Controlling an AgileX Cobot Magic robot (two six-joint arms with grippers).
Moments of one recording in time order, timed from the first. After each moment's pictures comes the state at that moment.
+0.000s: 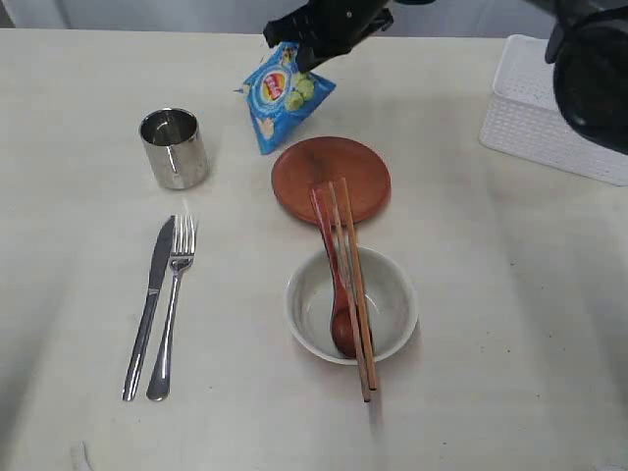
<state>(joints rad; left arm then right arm) -0.20 0.00 0.00 -0.02 0.33 0.00 0.43 2.39 -2.16 0.34 0.93 -0.28</state>
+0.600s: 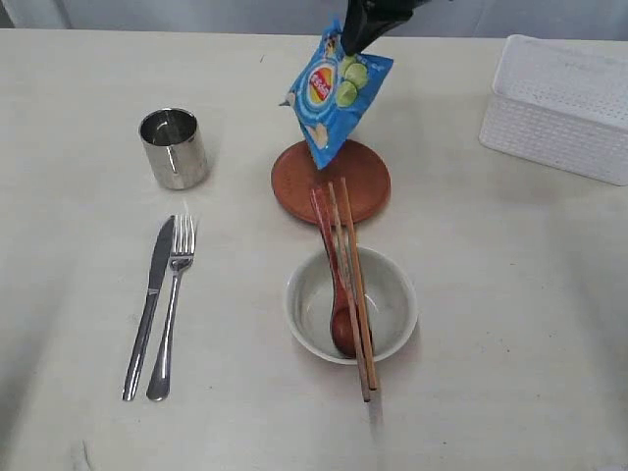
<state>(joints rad) -0.20 0.00 0.00 -0.02 0.33 0.00 0.39 2.08 -1.94 0.32 1.20 -0.17</state>
